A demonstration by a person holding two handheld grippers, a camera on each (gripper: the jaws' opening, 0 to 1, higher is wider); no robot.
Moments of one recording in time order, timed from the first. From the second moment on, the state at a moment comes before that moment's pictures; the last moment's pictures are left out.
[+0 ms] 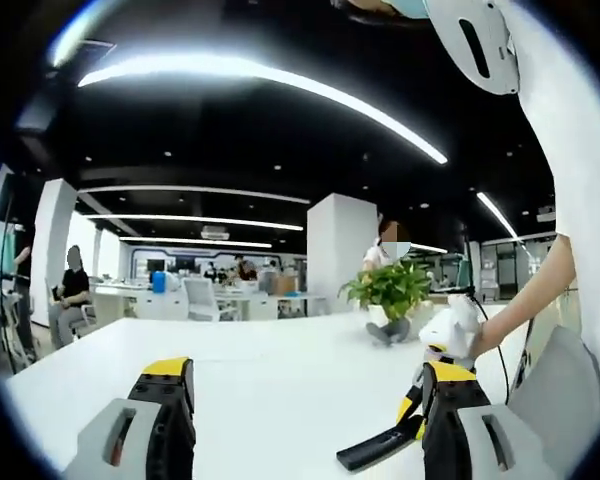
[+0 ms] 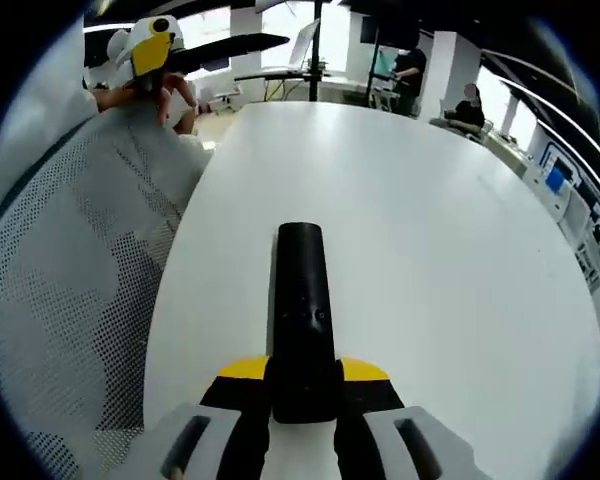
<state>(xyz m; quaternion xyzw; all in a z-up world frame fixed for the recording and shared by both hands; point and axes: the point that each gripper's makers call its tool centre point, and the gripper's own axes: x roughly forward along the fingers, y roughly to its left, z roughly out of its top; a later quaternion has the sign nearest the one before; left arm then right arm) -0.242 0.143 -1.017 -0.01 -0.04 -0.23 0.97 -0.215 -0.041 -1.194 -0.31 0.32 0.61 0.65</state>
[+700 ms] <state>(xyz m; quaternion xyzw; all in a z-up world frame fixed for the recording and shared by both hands) -0.256 0.122 -1.014 0.00 -0.04 -0.24 0.97 -0.128 -0.050 -1.191 -0.37 0.32 0.58 0.65</state>
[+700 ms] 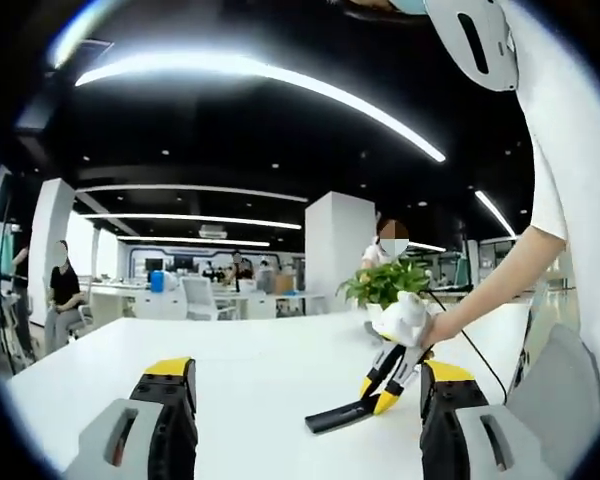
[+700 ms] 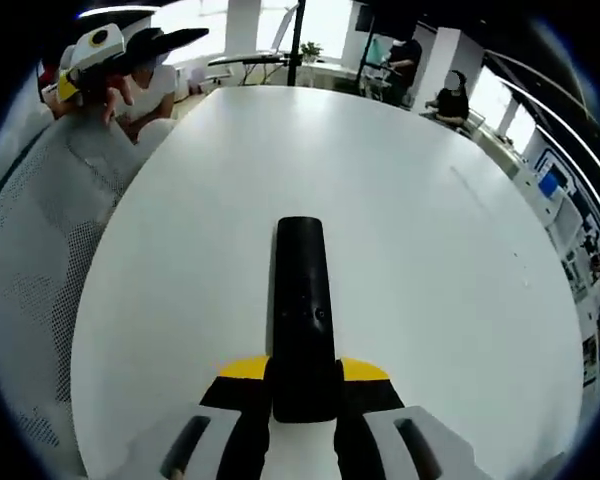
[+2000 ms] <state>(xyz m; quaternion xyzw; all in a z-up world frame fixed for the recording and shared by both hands) -0.255 0.119 -1.020 0.01 -0.02 -0.24 0.97 -0.079 -0.051 -1.169 -0.30 0.33 0.52 0.73</state>
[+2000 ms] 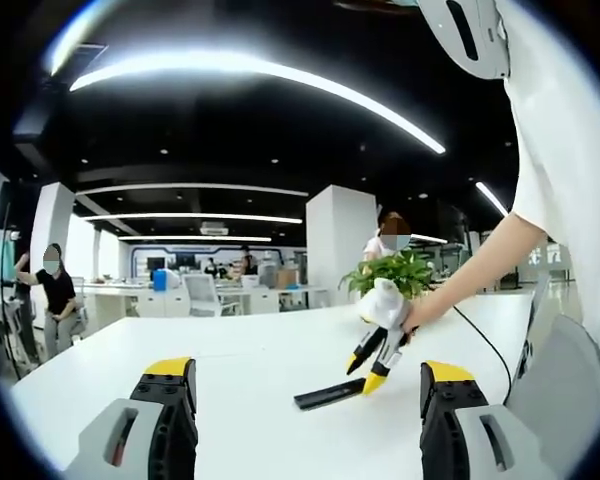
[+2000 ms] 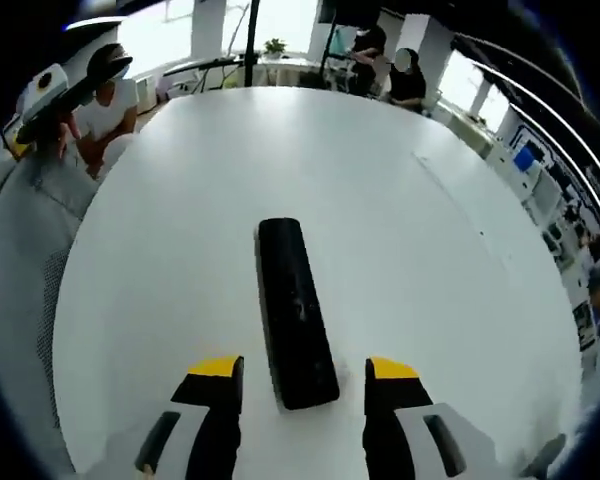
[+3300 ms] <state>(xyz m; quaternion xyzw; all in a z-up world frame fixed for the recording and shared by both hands) -0.260 0.128 -1.031 -0.02 0.03 -0.22 0.98 -0.247 -0.147 -1.010 0.02 0.05 0.27 0.96</state>
